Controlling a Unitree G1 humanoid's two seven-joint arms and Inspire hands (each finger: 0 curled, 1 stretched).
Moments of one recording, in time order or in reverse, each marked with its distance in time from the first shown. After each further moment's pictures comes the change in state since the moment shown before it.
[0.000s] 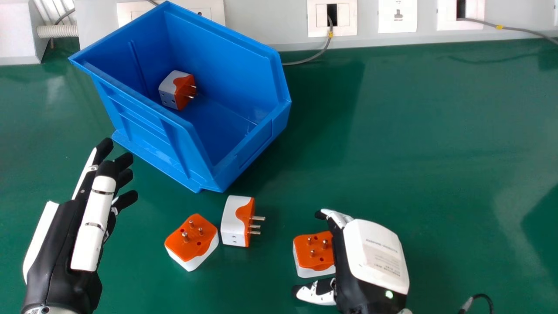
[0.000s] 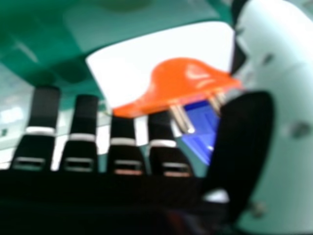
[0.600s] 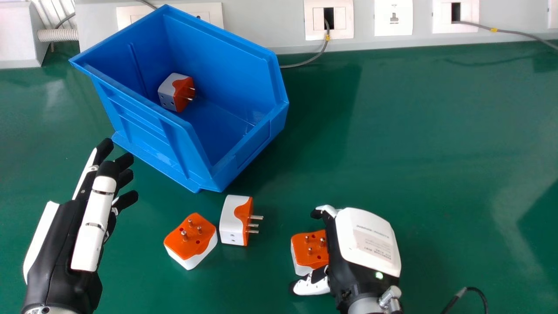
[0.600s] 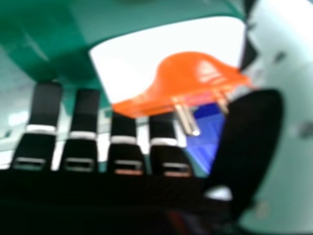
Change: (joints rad) left arm 0.000 0.000 -0.001 0.000 0.000 0.001 0.000; right arm -0.102 0.015 0.055 0.014 -0.052 0.185 0.144
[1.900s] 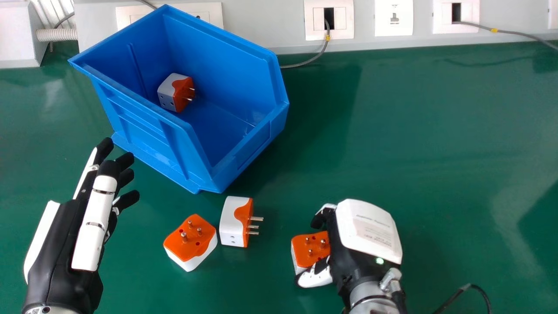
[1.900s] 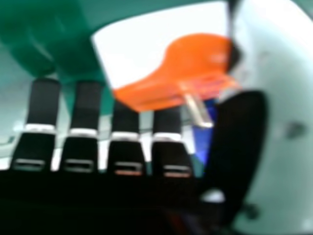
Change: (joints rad) left arm 0.006 -0.001 -0.001 -0.017 -0.001 0.008 0.000; right arm -0.037 0.002 -0.056 -0.040 0.012 0.006 0.107
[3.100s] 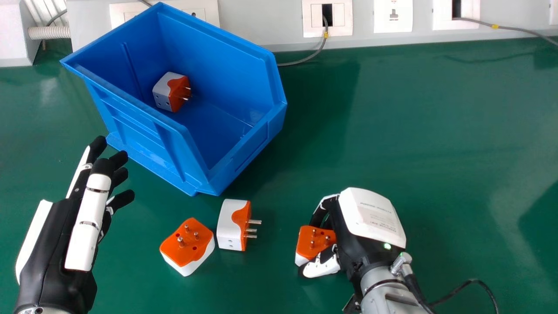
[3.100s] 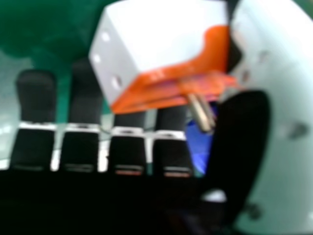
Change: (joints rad) left arm 0.012 0.000 0.017 -0.043 -0.002 0.040 0.003; right arm -0.056 -0.080 -0.034 0.038 0.074 -0.134 0.022
